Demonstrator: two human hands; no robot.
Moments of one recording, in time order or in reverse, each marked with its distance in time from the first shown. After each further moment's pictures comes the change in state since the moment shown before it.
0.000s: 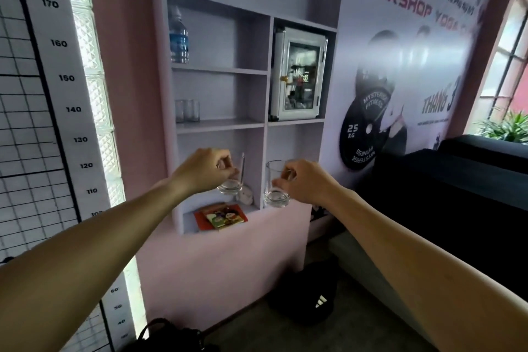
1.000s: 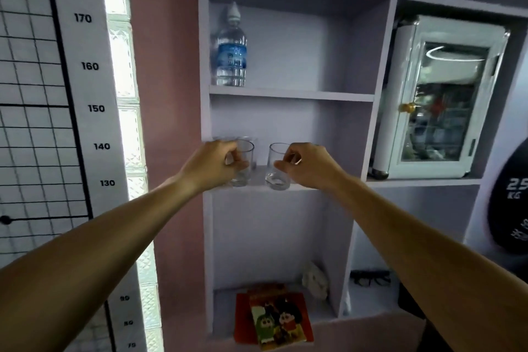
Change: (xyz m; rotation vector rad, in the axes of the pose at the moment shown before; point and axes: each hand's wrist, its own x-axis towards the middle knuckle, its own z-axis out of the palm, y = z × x) left_hand 0.258 -0.223 0.006 0.222 0.283 -0.127; right_hand 0.434 -0.002 0.102 0.206 -0.003 -0.341
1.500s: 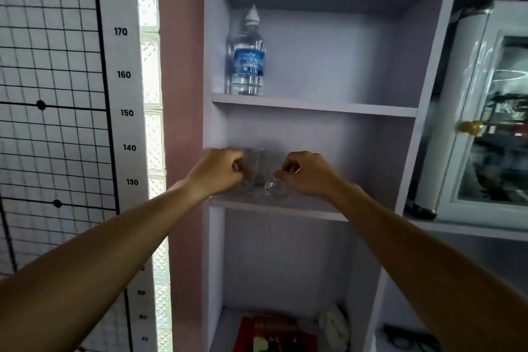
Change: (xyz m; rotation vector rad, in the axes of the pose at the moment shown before) left_hand 0.032 0.000 0.027 0.180 0.018 -0.273; right_hand 0.085 0.044 0.024 0.056 -0.152 -0.297
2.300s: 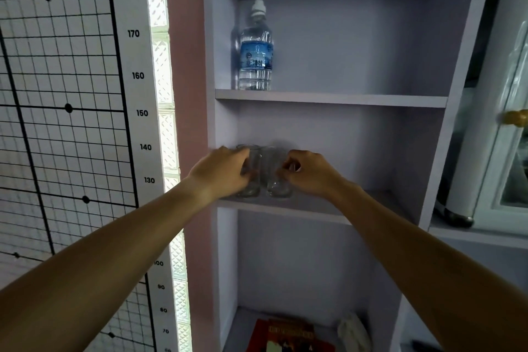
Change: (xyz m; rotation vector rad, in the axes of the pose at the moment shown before) left_hand 0.002 0.001 0.004 0.337 0.002 0.100; right_hand 0.028 0.018 0.028 0.144 -0.020 -0.073
